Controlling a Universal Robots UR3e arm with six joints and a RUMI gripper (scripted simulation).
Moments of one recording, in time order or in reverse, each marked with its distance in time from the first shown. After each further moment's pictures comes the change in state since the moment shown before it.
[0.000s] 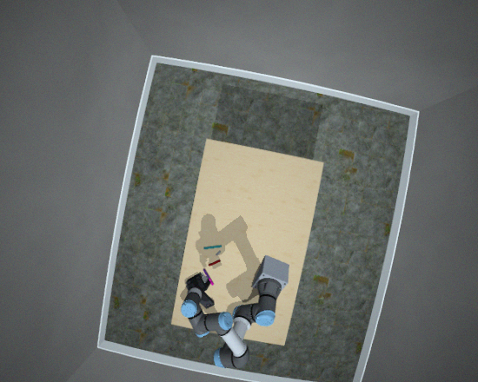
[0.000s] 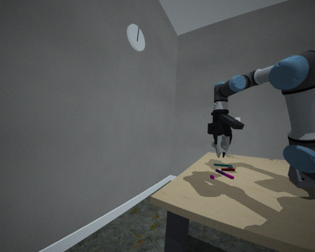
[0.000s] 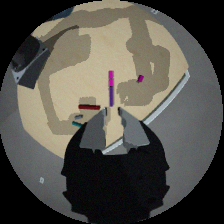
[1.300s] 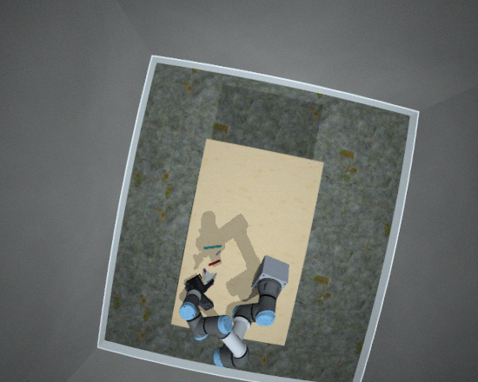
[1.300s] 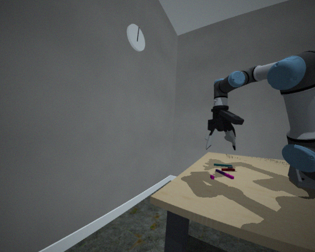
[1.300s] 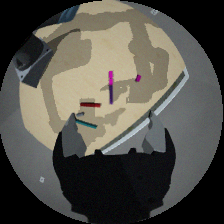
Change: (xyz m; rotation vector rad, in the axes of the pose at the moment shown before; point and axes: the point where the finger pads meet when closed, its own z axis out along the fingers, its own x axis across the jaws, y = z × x) arm 0.000 0.000 -0.019 0.003 -0.001 0.000
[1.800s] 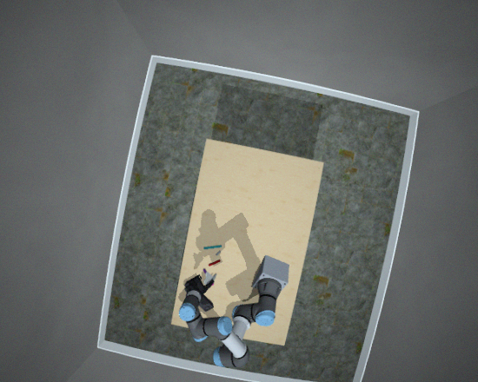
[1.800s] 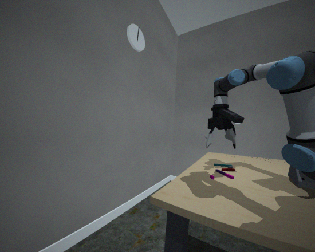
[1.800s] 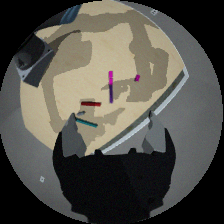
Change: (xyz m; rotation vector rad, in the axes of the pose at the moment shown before) arm 0.000 0.000 -0.007 0.000 0.000 0.000
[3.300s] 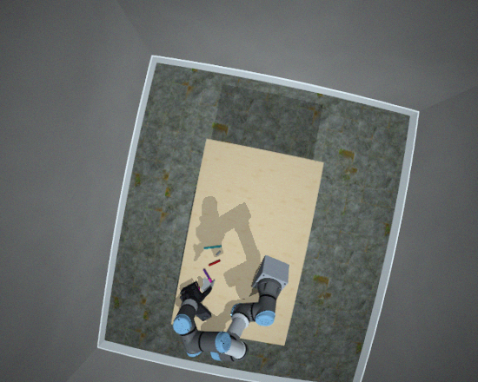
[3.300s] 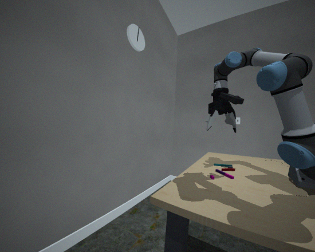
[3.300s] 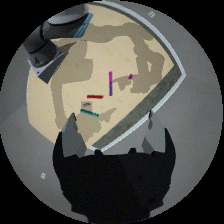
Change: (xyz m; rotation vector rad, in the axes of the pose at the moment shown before) arm 0.000 0.000 -0.078 -0.001 0.001 0.000
